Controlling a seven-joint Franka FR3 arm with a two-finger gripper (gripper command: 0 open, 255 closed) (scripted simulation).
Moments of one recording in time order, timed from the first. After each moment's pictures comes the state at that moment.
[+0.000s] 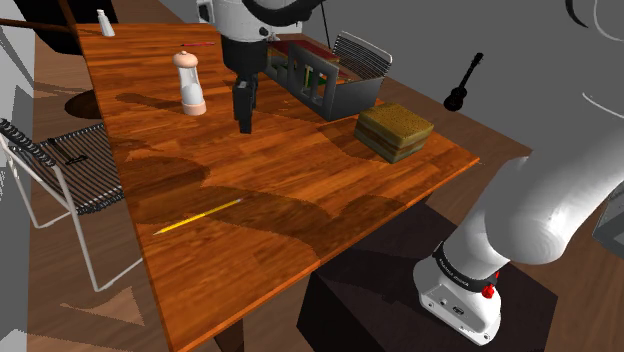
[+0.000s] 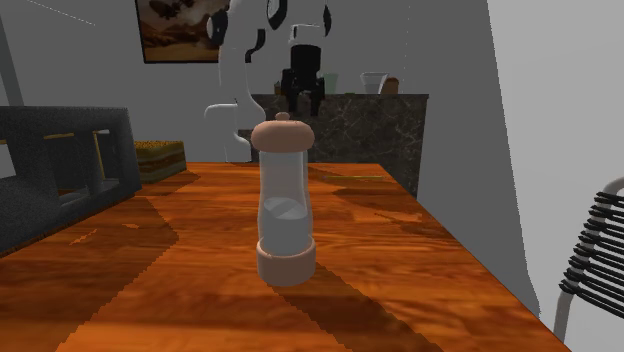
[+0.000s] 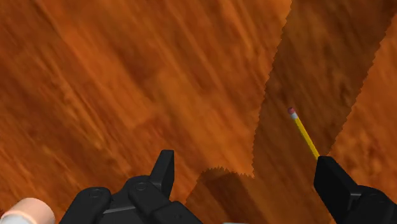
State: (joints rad) arm 0.20 -0.03 0.36 -1.91 -0.05 1.91 -0.32
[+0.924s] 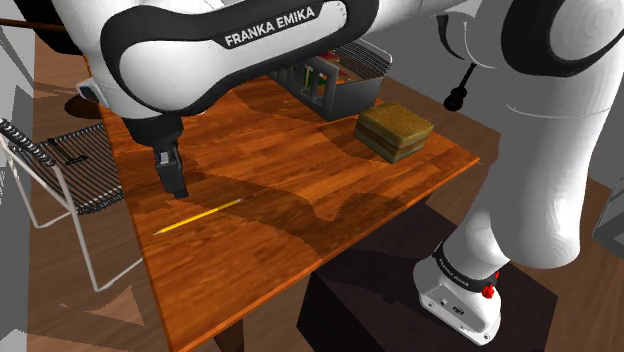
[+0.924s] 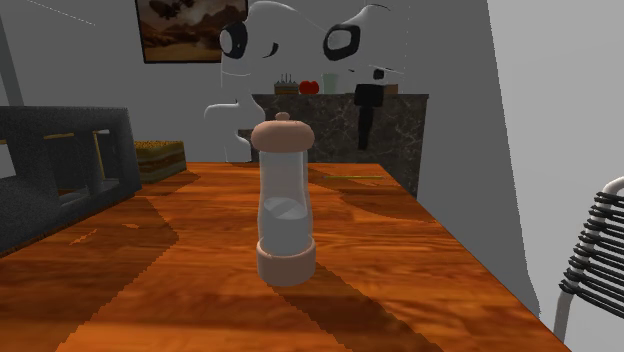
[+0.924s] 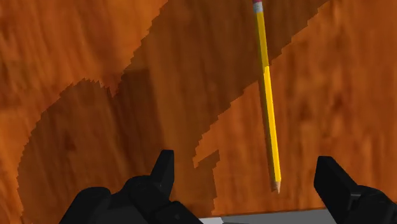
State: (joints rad) arm 0.39 0.40 0.46 -1.60 -0.26 1.91 -0.37
